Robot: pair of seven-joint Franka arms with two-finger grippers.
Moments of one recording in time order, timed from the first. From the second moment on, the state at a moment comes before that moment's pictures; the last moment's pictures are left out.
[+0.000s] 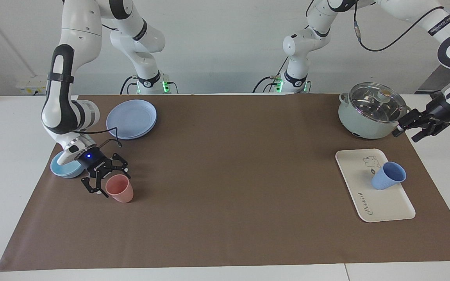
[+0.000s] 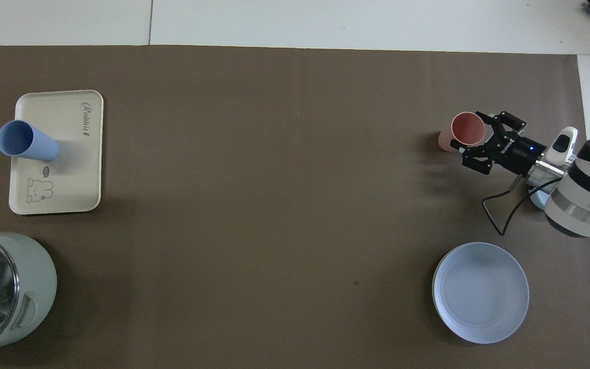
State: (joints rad) left arm 0.35 0.24 -0.03 -1.47 -0.36 1.64 0.39; right arm -0.12 0.33 -0.07 -2.04 1.61 2.27 -2.19
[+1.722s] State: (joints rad) left arm 0.00 0.08 -0.04 -1.44 0.03 1.51 0.12; right arm 0.13 -0.07 -0.06 -1.94 0.05 2.11 -0.23
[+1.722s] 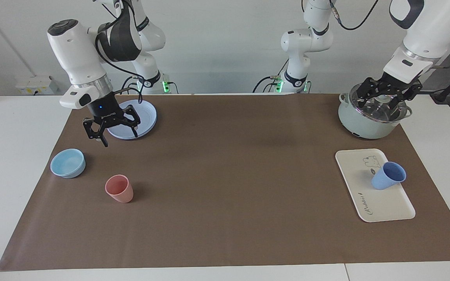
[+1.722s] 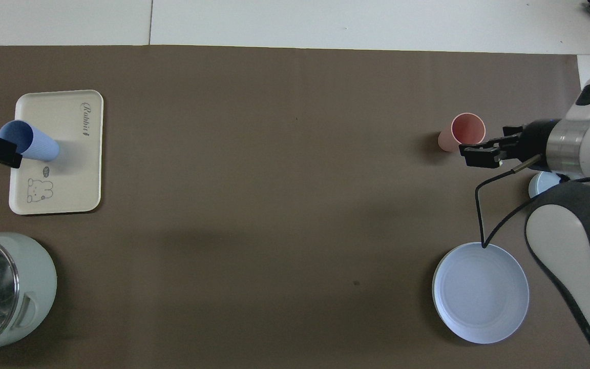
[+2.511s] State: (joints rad) left arm -0.01 0.04 -0.04 -1.53 0.00 1.67 0.08; right arm 0.10 0.04 -0.06 -1.47 0.03 1.49 0.09
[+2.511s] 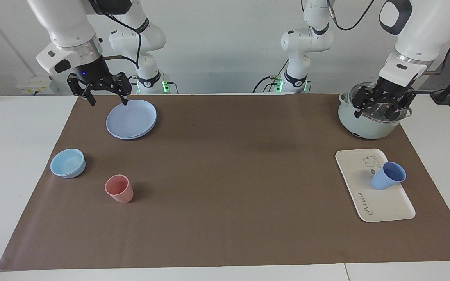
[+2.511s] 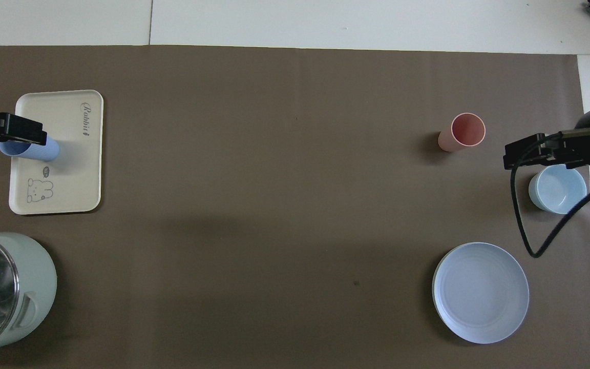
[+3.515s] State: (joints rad) left arm -0.01 0.04 -0.03 -1.53 0.00 1.65 0.08; right arm 0.06 0.01 -0.06 -1.57 -0.02 1.56 0.09
